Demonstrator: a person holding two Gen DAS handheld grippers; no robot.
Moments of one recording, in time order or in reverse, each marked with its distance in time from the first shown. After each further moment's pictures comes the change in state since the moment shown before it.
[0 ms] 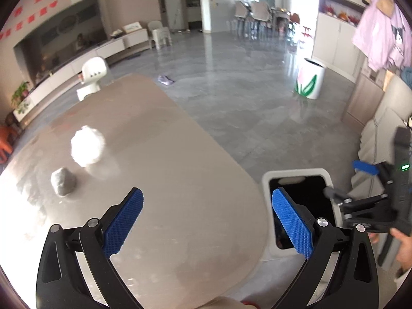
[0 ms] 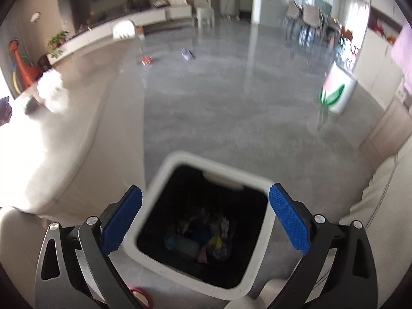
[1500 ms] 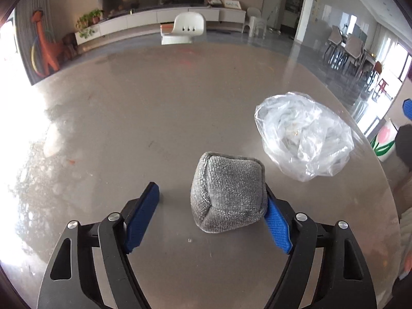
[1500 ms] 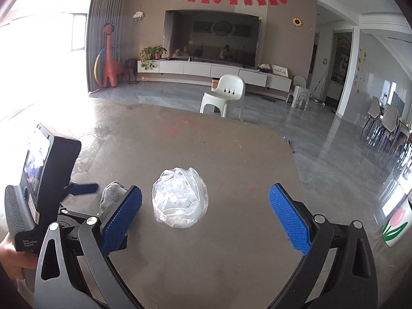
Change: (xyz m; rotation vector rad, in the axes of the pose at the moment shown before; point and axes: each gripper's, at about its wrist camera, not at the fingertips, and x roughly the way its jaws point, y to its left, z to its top) left arm 0.105 0.280 -0.026 -0.429 0.056 0.200; right arm 0.055 0.290 0.170 -0.386 -0.284 0.310
